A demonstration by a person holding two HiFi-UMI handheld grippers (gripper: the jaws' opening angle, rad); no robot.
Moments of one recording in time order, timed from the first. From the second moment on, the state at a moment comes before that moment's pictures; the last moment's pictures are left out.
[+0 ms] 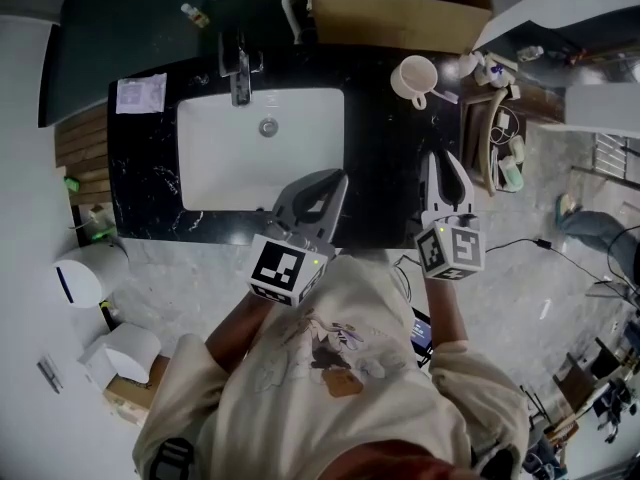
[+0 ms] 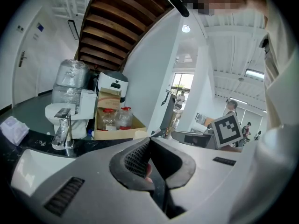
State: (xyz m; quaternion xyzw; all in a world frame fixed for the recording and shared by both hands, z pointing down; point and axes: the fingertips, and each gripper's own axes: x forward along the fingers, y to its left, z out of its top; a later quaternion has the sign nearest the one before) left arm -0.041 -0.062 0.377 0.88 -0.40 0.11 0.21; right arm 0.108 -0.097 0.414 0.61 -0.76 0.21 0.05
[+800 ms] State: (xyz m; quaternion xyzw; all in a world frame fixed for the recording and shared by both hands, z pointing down) left arm -0.075 0.030 0.355 0.92 -0.34 0.09 0.19; right arm 0.026 -0.007 0.380 0.56 -0.78 0.27 -0.01
